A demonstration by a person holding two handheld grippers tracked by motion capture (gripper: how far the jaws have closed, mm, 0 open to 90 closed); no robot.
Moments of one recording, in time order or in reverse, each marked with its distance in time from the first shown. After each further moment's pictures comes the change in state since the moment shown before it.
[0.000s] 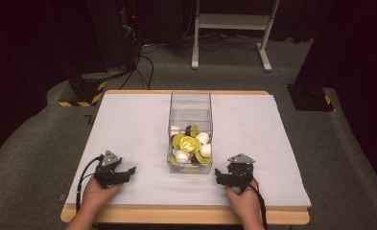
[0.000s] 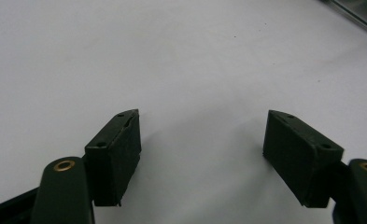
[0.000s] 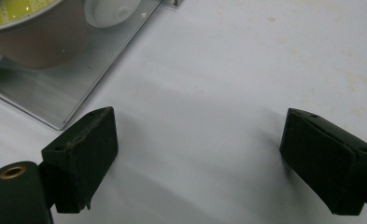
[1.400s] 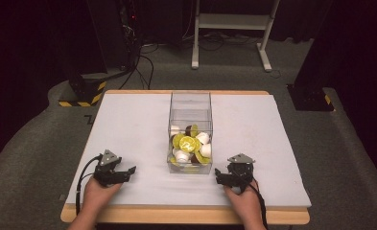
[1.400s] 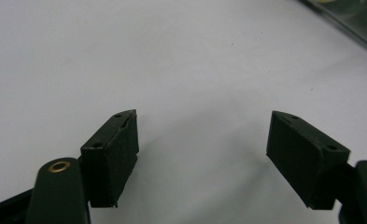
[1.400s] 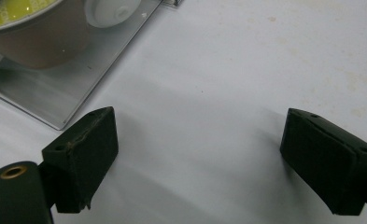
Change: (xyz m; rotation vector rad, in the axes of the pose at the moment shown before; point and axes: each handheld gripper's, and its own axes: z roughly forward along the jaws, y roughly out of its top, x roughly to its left) left arm -0.001 0.005 -0.004 -0.017 -0.018 -0.029; right arm 0.000 0.000 0.000 0.000 0.002 0.001
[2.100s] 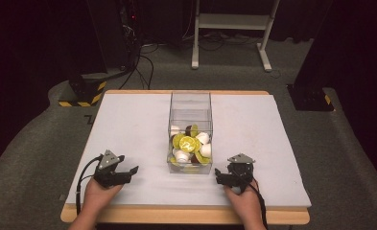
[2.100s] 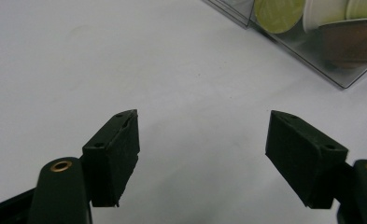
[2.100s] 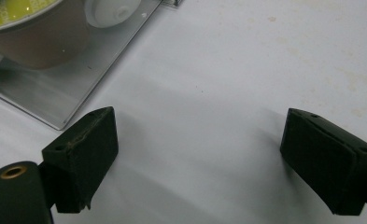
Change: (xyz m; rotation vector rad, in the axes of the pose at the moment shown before) left arm -0.016 0.007 -0.012 -0.042 -0.077 0.045; right arm 0.000 0.000 0.000 0.001 0.000 -0.001
